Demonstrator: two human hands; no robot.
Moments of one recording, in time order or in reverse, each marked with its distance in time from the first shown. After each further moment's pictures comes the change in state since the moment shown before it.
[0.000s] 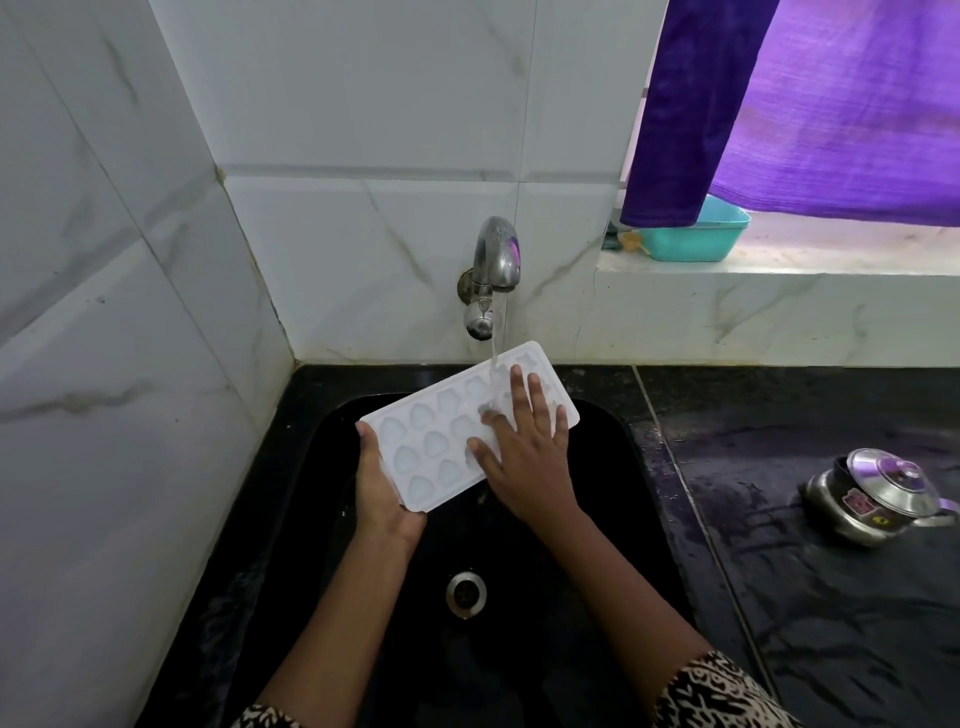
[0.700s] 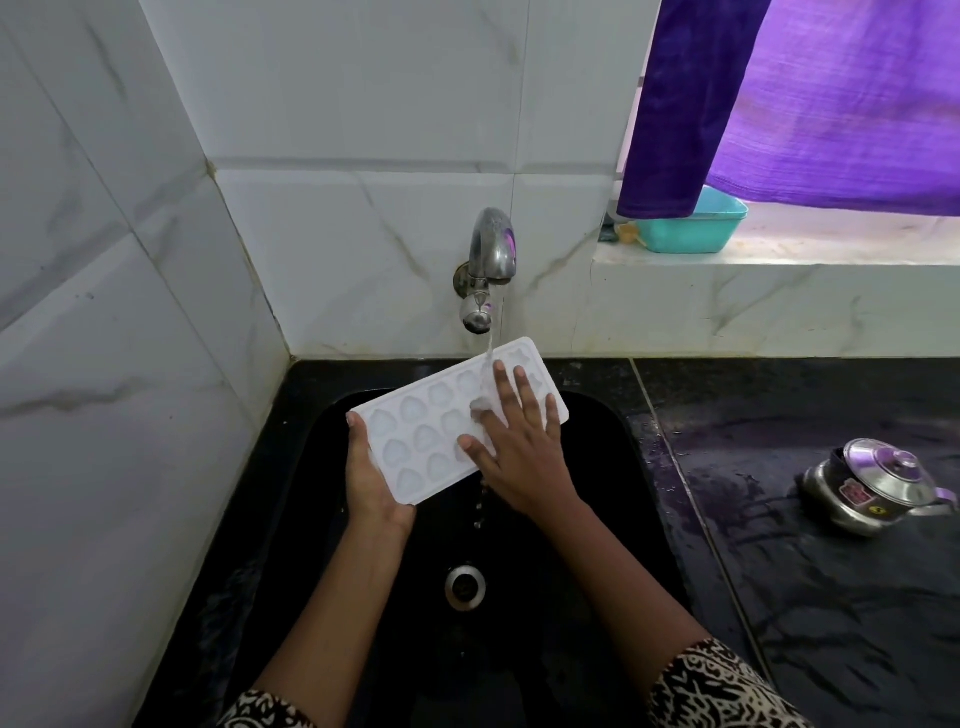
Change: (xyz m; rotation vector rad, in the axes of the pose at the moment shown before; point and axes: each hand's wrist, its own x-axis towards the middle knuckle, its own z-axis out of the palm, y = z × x) left_hand 0.003 0.005 0.000 0.030 0.060 0.049; right_hand 0.004 0.005 0.003 -0.052 -0.008 -0.061
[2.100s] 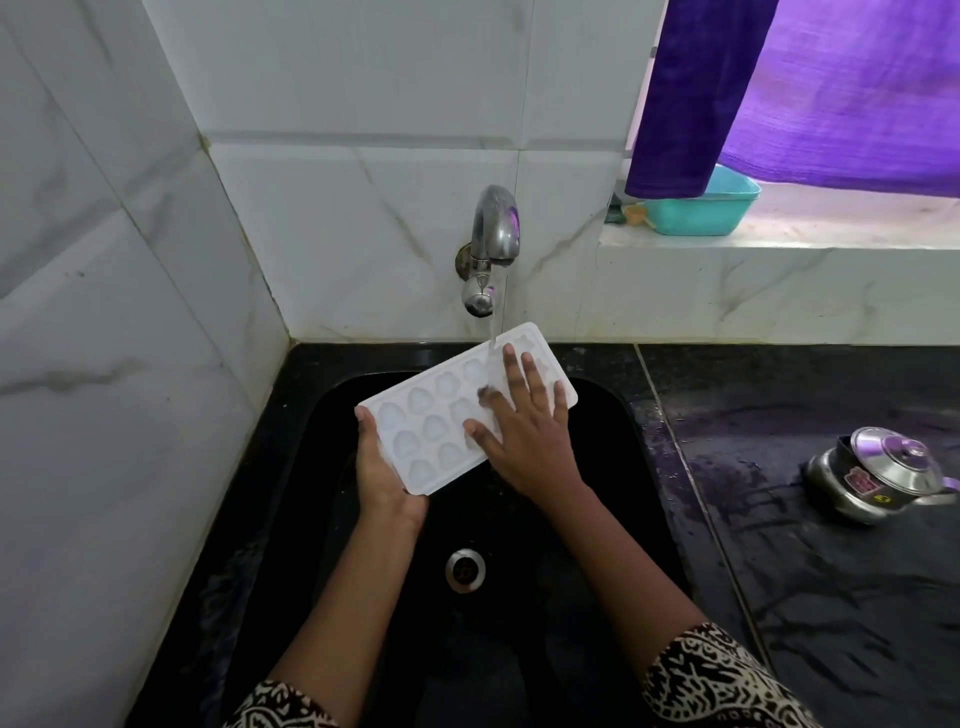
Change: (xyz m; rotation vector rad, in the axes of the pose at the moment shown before) left_hand -0.004 -0.014 -0.001 -0.019 0.022 -0.010; right_hand 0.000 0.004 0.000 0.034 -0.042 0.034
